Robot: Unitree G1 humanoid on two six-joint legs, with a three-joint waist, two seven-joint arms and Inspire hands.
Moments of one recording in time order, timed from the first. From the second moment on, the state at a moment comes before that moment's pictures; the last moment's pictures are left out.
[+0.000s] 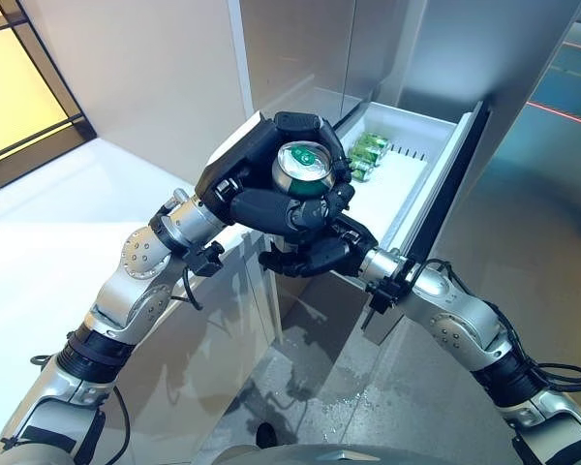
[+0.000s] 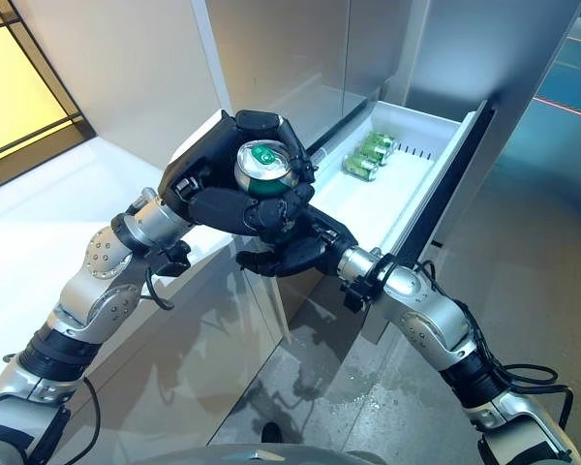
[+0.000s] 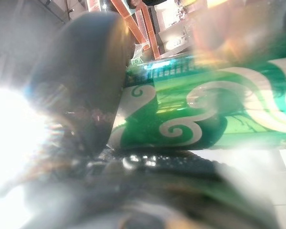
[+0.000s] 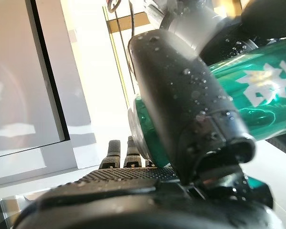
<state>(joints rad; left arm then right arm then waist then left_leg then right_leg) -0.41 0.67 -0.27 -0.26 -0.71 -0.19 -0.39 -0.36 -0.58 0.44 -0.23 0.79 0.26 0.22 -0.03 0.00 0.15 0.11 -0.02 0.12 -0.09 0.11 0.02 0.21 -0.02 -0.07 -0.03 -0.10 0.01</state>
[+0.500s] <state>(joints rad) -0.41 0.65 -0.27 -0.26 -0.67 -0.15 -0.39 -0.37 -0.61 0.43 -0.24 0.61 0.25 0.23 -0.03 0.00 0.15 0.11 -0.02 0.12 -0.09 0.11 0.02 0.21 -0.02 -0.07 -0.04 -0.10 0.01</state>
